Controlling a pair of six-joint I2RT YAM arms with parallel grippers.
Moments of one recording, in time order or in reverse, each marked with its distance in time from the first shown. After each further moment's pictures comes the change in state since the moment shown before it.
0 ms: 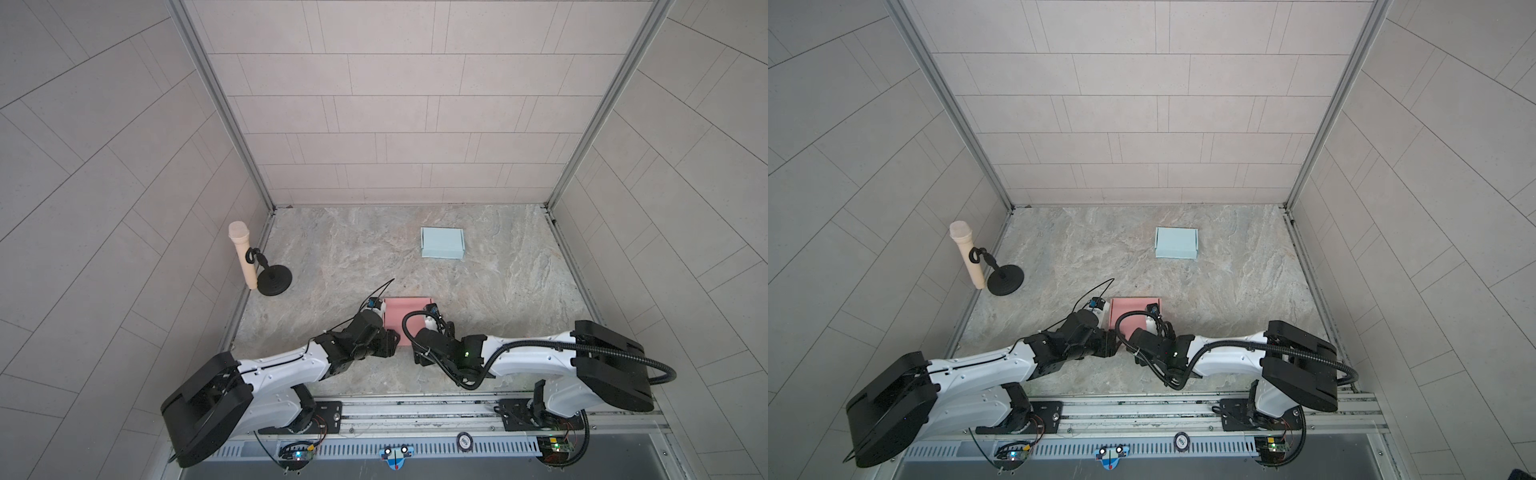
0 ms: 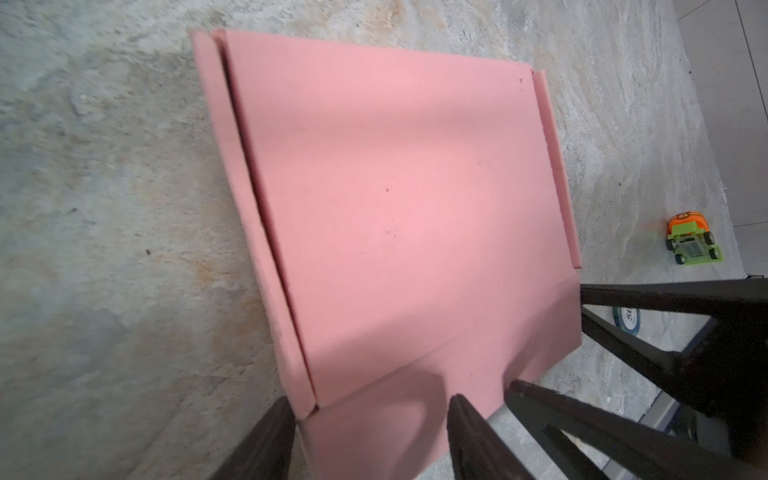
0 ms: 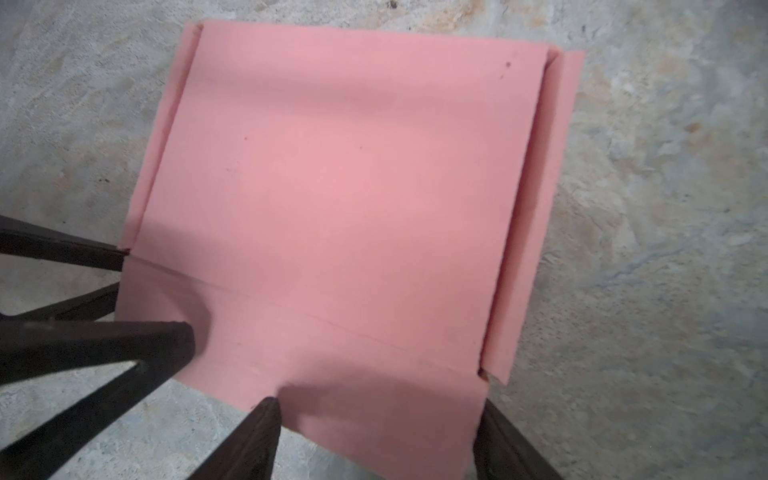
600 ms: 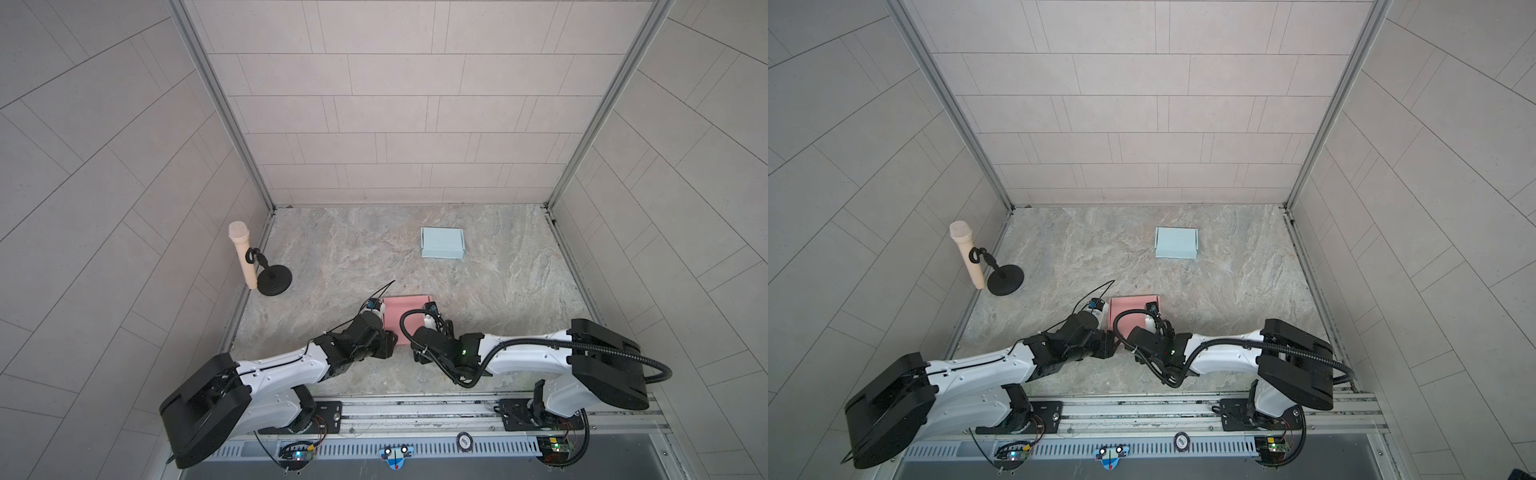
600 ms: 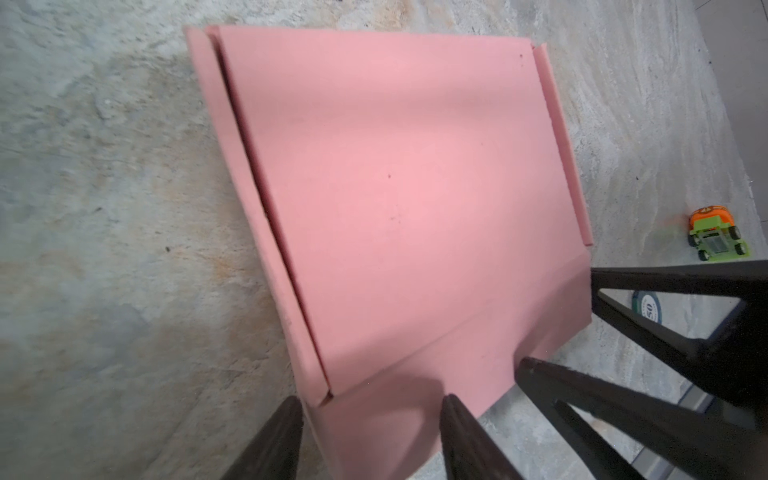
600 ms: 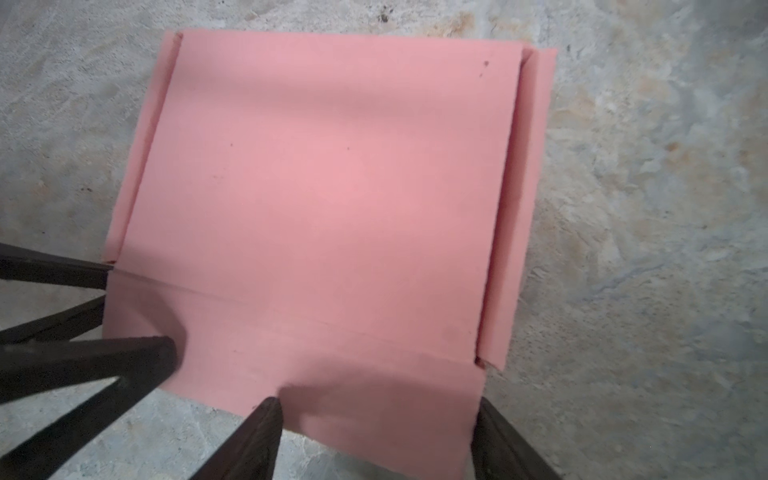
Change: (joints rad) left arm -0.005 -0.011 -0.008 -0.018 -0.050 0.024; right arm -0.009 0.024 0.024 -0.019 0.024 -0.012
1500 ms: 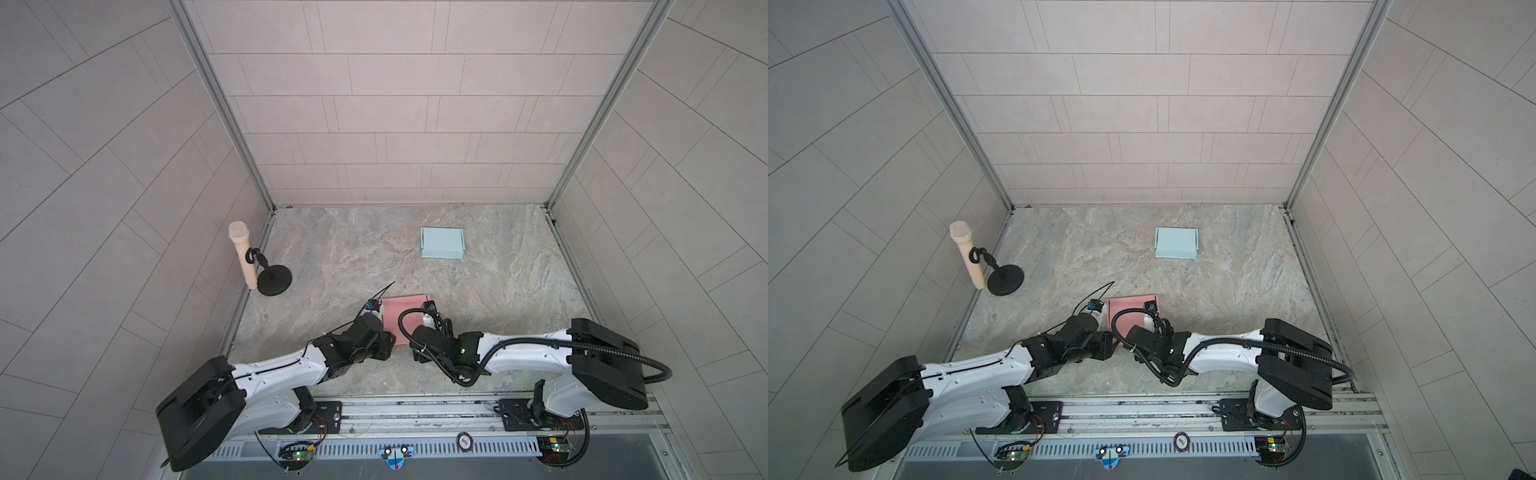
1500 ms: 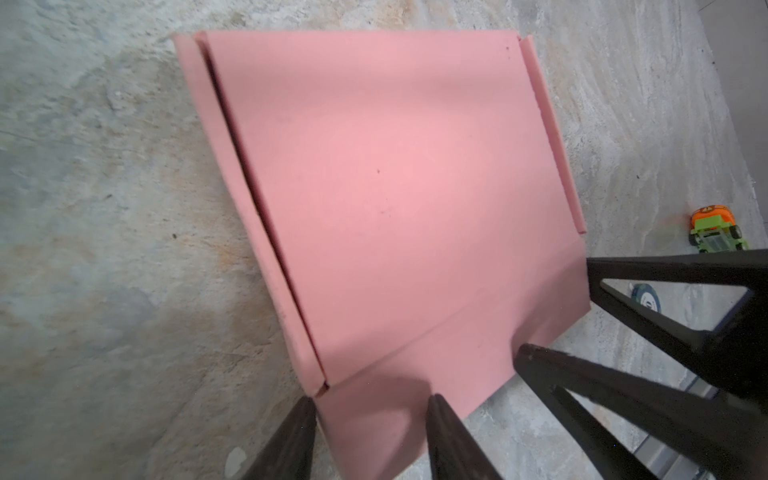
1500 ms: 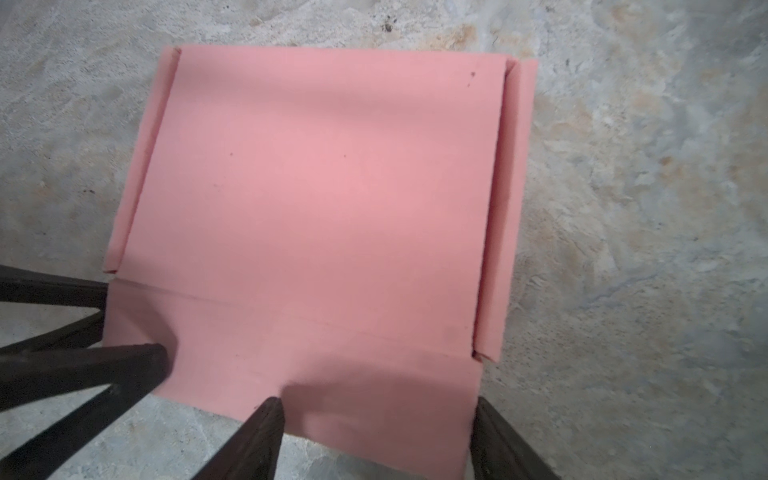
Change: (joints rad) left arm -0.027 -0.019 0.000 -0.024 -0.009 -0.029; right arm 0.003 0.008 0.021 -0.018 0.001 -0.015
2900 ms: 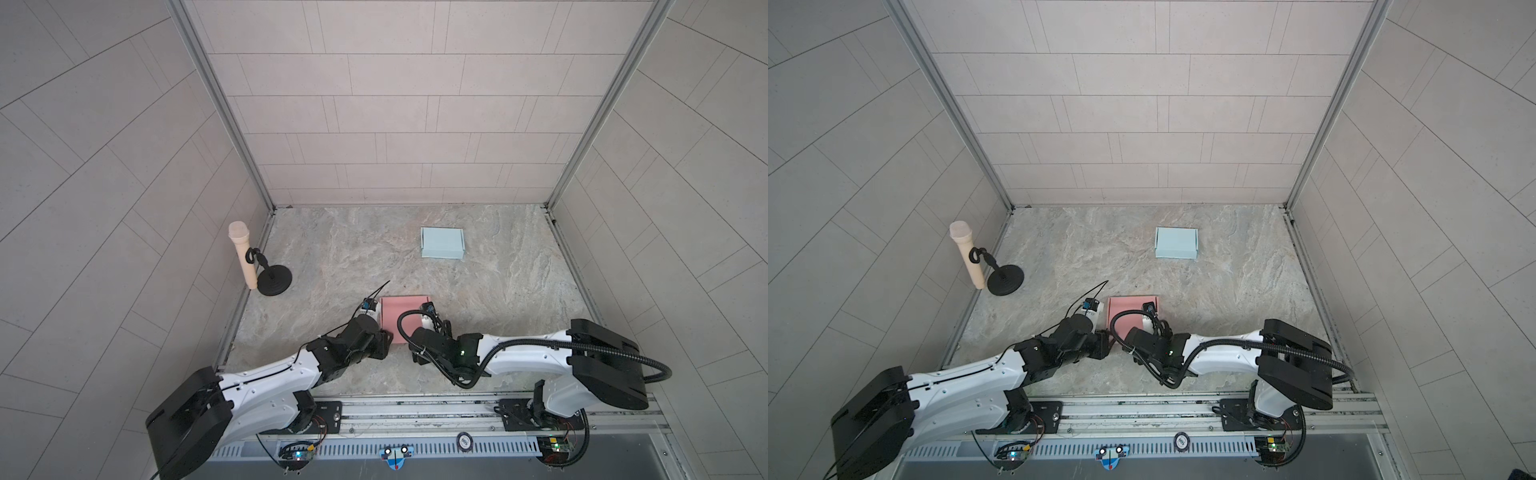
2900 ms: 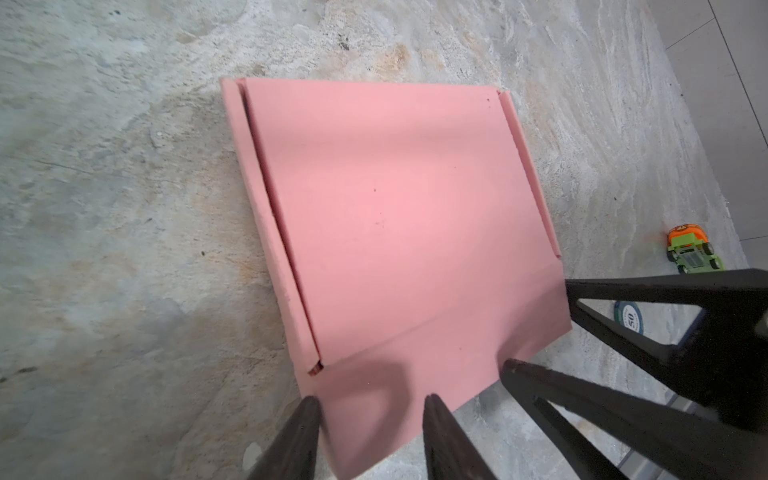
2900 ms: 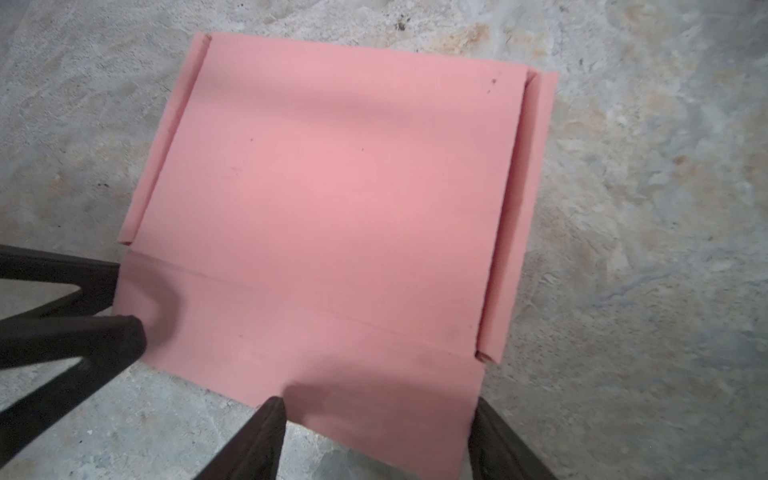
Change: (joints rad) left arm 0.006 -0.091 -0.026 -0.004 -0.026 0.003; right arm 0.017 -0.004 0.000 0.008 0.002 0.000
